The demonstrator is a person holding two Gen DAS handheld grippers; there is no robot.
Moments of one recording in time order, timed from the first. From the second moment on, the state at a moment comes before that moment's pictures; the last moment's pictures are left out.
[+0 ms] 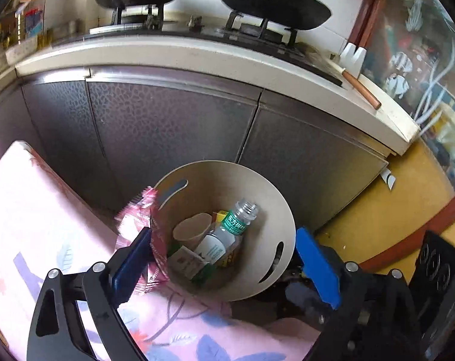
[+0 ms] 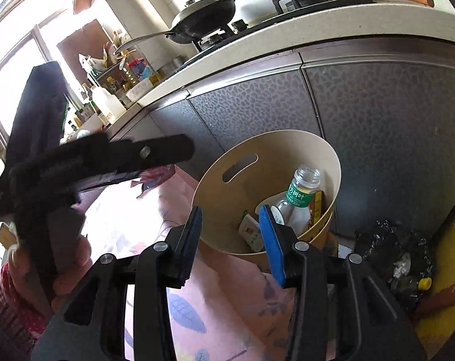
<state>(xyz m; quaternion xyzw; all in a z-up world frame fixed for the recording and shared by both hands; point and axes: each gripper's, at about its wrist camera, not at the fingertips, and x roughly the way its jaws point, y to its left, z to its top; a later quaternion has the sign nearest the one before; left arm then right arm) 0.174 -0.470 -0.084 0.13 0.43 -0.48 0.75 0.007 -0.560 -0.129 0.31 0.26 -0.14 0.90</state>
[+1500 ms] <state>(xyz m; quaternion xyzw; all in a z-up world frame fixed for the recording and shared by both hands) 0.203 0.099 -0.051 0.00 0.41 -0.14 0.90 0.141 -0.261 -0.053 0.21 0.35 0.17 0.90</state>
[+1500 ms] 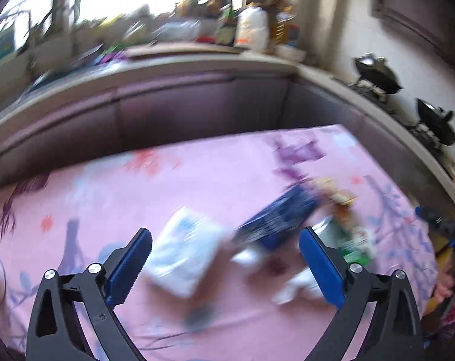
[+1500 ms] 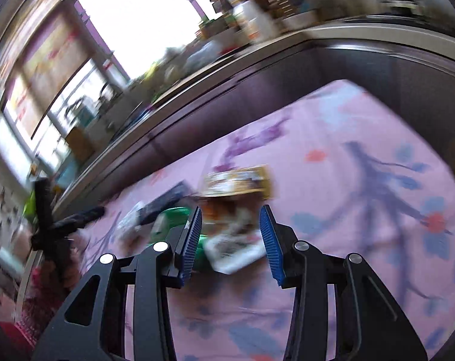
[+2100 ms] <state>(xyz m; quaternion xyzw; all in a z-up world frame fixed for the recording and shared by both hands) 0.214 0.124 -0.130 0.05 0.44 -0.12 0.89 0.311 -0.080 -0.093 0.11 0.52 0.22 0.82</state>
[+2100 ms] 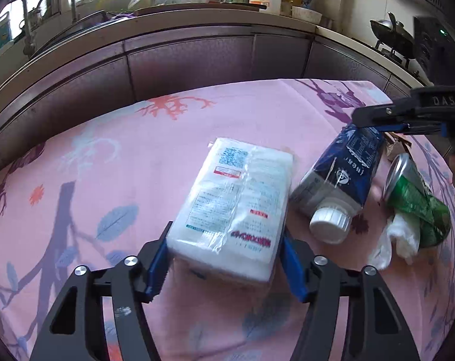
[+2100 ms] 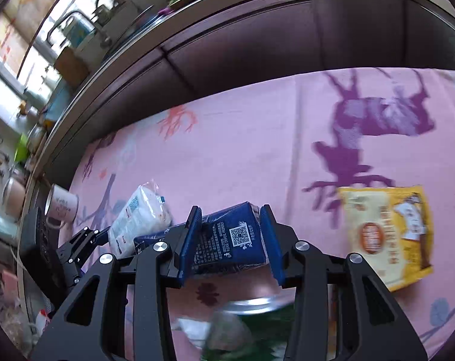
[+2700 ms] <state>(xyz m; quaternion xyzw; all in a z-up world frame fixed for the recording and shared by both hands) 0.112 0.247 -0.129 -0.07 0.45 -0.01 0.89 0.107 0.018 -0.094 -0.14 0.48 0.41 0.76</state>
